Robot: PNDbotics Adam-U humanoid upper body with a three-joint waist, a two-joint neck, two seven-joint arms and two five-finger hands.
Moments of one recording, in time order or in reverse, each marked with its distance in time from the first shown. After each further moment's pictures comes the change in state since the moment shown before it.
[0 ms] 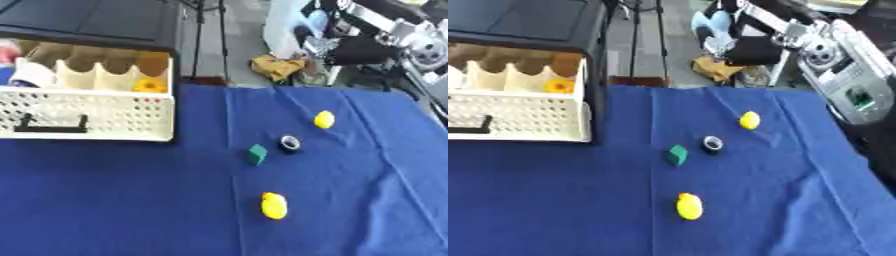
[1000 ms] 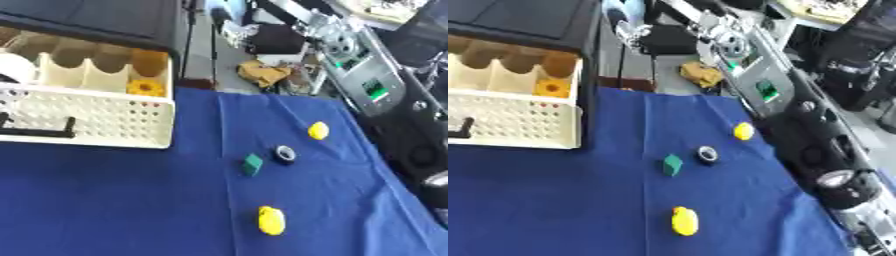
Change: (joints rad) left arm -0.019 -0.011 -0.018 0.000 -0.052 -0.009 -0.027; right arm -0.125 0.062 0.020 0.001 -0.026 -0.004 -0.008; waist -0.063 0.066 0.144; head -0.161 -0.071
